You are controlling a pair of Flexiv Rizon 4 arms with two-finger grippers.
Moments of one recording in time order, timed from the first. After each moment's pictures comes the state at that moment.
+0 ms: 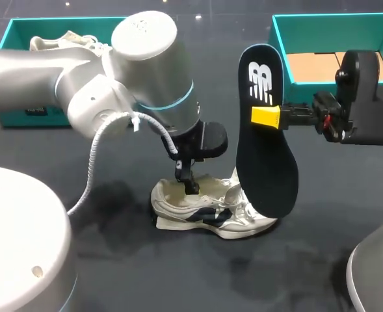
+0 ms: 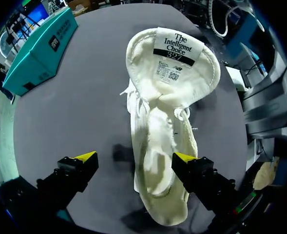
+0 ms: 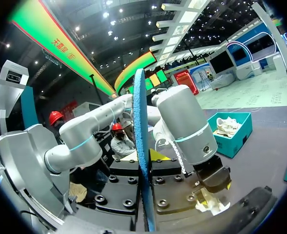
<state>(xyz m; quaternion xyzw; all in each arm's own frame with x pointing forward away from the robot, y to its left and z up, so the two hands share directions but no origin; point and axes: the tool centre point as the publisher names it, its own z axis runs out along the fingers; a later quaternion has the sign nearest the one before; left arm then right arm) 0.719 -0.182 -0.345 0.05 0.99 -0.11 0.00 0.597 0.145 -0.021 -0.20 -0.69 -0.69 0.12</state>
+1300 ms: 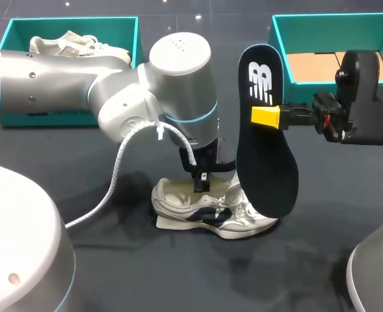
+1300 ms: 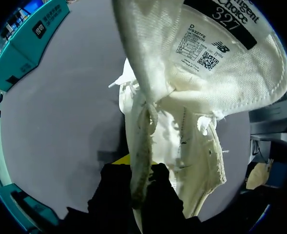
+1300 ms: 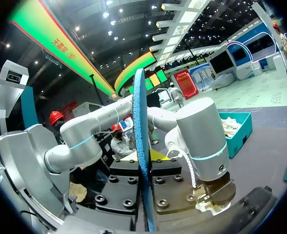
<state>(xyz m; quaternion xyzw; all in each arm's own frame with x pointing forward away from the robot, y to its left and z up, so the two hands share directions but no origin) 0.711 -0.196 -0.391 0.05 1.00 -0.07 -0.03 0.597 0.145 -0.021 -0.20 -0.69 -0.69 0.12</state>
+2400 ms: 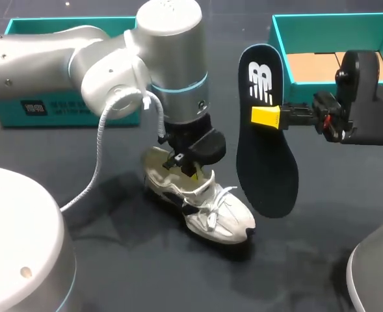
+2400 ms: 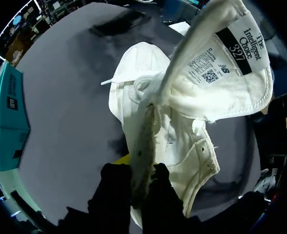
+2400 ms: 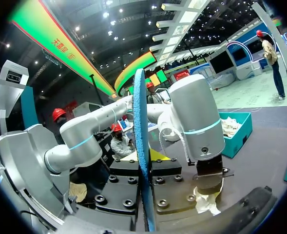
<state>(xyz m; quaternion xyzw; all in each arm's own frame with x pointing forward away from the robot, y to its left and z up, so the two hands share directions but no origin) 0.719 -0.173 -0.335 0.37 0.93 -0.07 -0.03 0.597 0.145 -0.021 -0.20 -0.69 -0.69 0.12</state>
